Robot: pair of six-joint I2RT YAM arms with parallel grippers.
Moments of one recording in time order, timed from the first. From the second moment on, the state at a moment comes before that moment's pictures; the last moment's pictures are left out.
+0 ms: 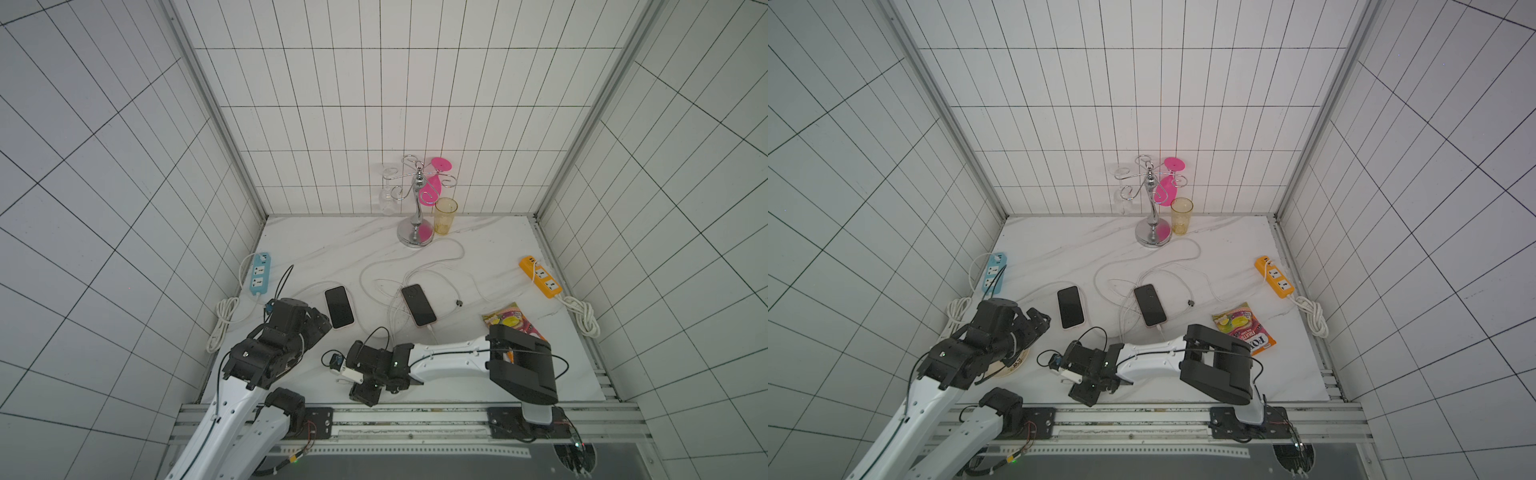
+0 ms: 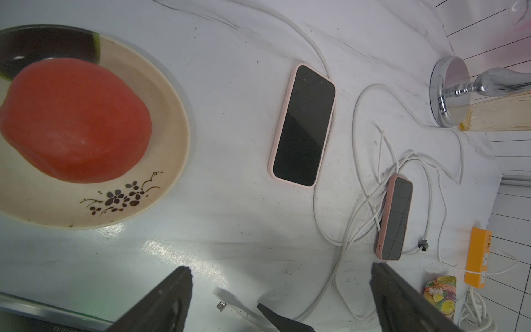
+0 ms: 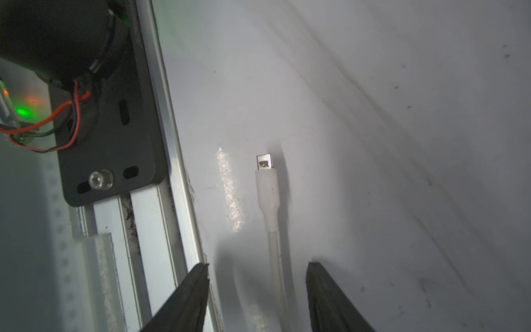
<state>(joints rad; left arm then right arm) -0.33 0.66 0.75 -1.06 -0.04 -1.05 1.46 1.93 1.18 -0.27 -0.11 0.11</state>
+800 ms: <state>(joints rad) -0.32 0.67 0.77 -1.02 0.09 -1.07 1.45 1.84 1.02 -0.10 0.00 0.13</state>
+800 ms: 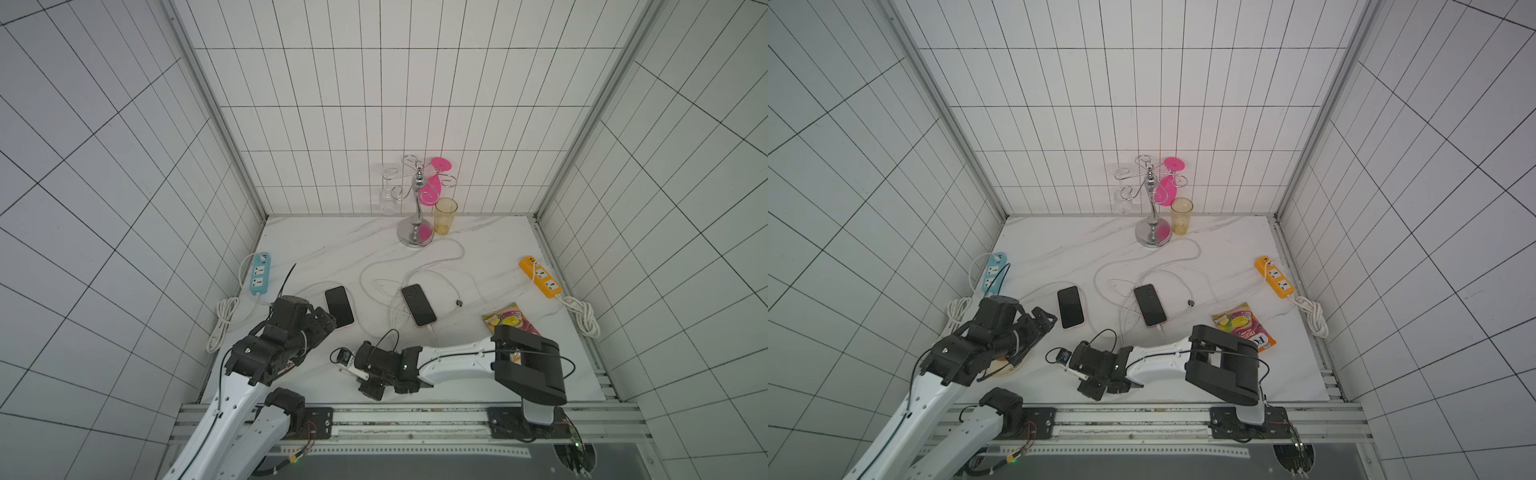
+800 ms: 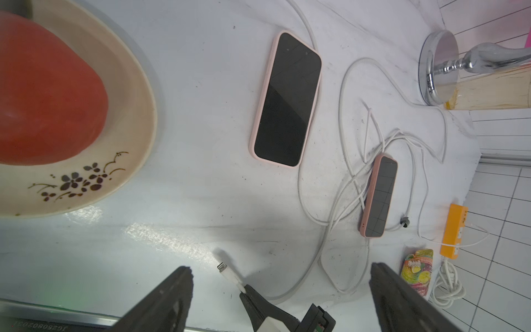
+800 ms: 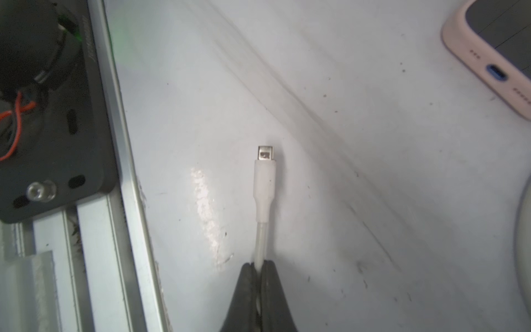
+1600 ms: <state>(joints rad) -0.62 0.87 0.79 -0.55 0.37 -1.10 1.22 1.16 0.68 -0.03 0.05 0.36</state>
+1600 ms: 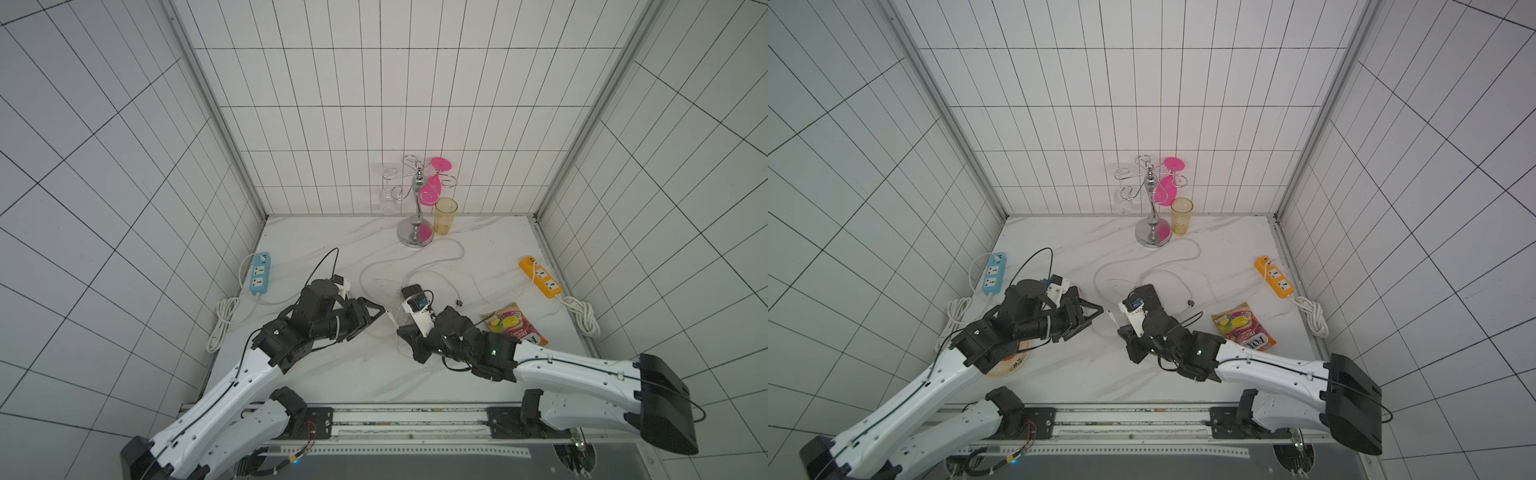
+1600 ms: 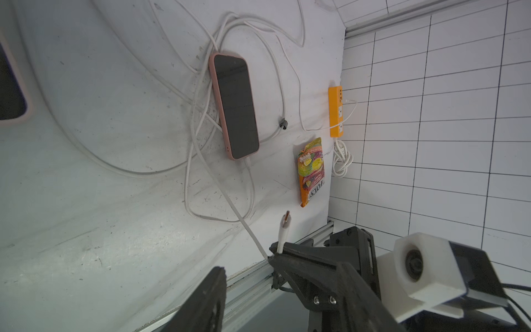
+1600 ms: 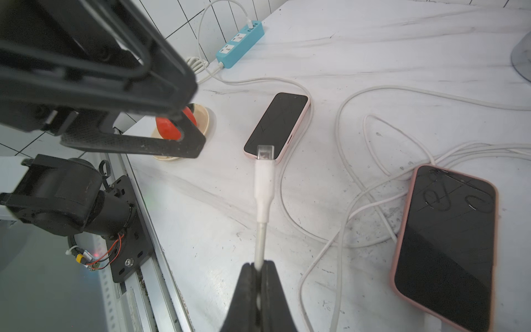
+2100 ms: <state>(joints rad) -0.63 0.99 0.79 -0.48 0.37 -1.05 1.22 1.16 0.68 -0.03 -0.03 0.35</state>
